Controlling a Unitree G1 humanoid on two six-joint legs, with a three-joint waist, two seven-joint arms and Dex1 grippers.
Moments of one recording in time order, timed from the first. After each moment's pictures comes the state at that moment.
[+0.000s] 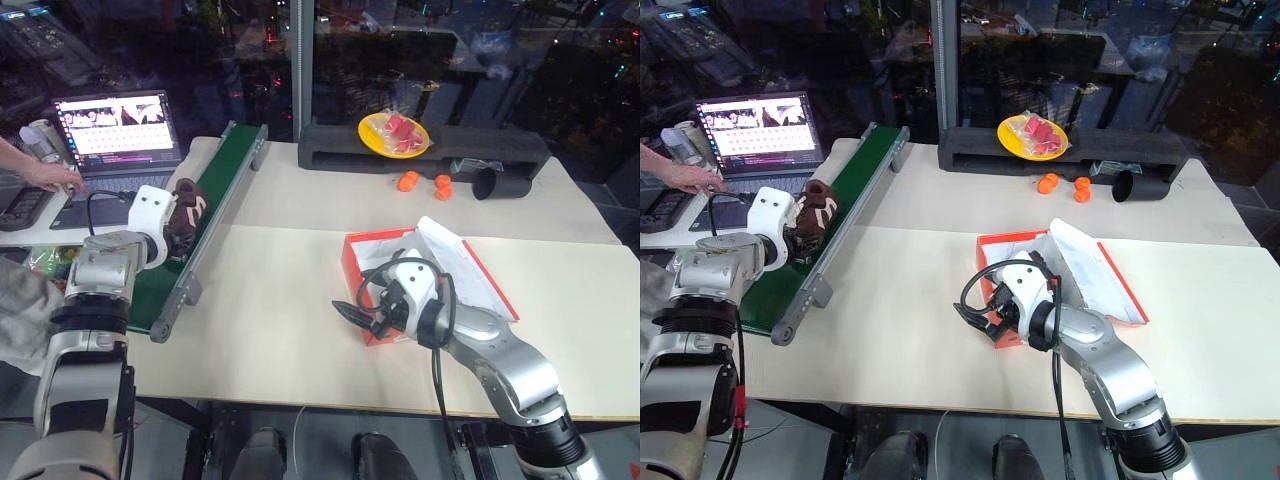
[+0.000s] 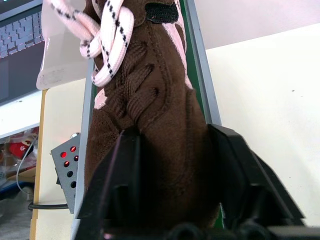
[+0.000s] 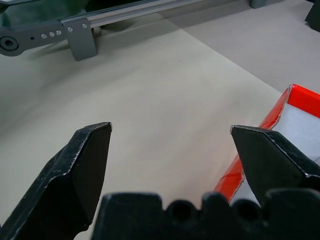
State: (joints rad) left arm -0.80 0.67 0.07 0.57 -0.08 0.65 -0.54; right arm -0.28 -0.47 0.17 -0.50 0.34 0.73 0.52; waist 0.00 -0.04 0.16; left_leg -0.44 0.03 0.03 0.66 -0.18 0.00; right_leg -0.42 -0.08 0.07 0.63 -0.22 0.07
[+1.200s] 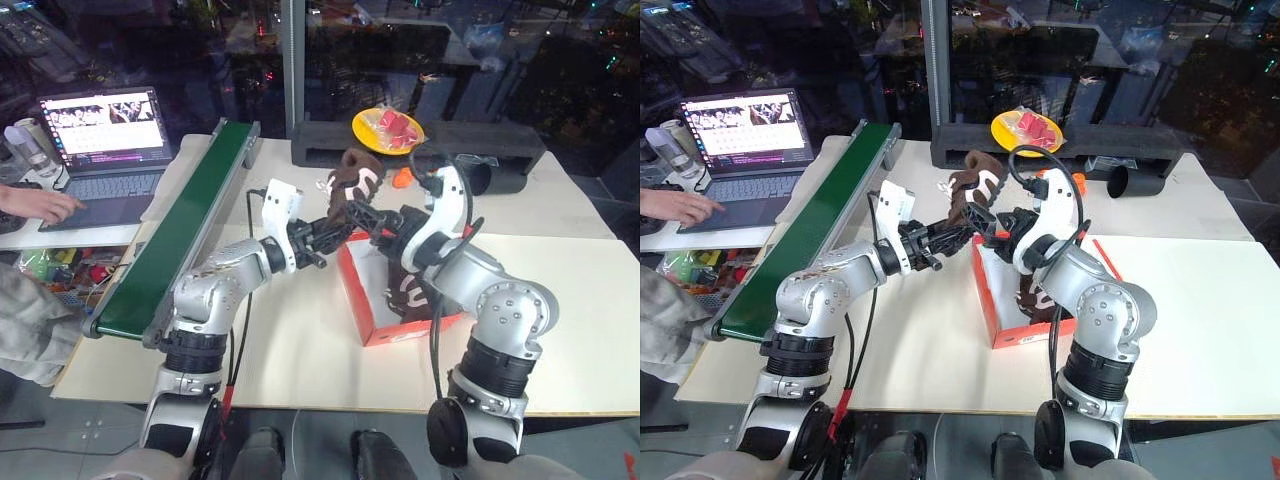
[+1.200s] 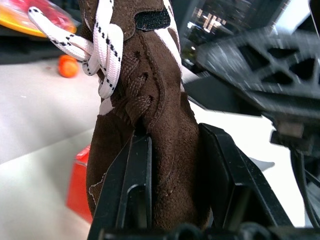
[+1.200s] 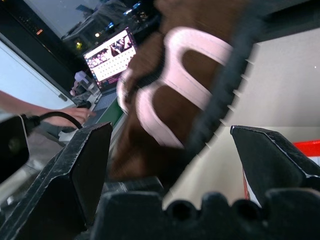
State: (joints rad) left arm -0.67 0.20 -0.01 -0.05 -0.51 0.79 -0.59; right arm -0.68 -0.01 -0.37 -0.38 0.69 1.23 0.02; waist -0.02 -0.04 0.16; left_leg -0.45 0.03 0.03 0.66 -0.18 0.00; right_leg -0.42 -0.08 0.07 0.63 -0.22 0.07
